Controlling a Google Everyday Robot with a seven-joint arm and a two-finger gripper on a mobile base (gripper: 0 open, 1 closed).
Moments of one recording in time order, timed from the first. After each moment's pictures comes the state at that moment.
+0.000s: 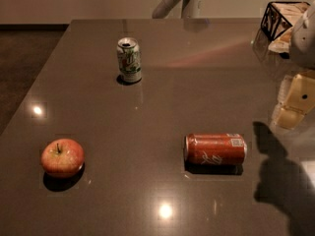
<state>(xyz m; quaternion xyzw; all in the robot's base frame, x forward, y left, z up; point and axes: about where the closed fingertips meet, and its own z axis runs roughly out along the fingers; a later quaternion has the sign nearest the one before) 0.438 -0.216 0.977 -0.60 0.78 -0.04 0.16</state>
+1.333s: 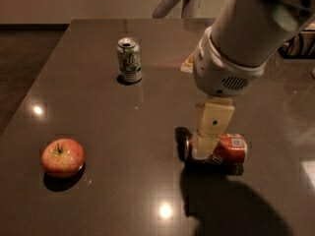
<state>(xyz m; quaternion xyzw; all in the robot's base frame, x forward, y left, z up) 0.415 -0.068 0.947 -0.71 0.68 0.02 0.17</state>
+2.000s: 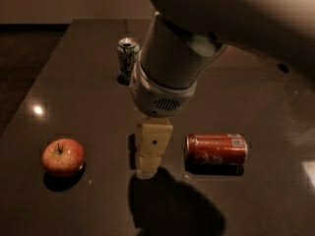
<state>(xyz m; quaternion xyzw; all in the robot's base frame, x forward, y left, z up) 0.394 0.027 0.926 -0.74 0.64 0.06 0.17</state>
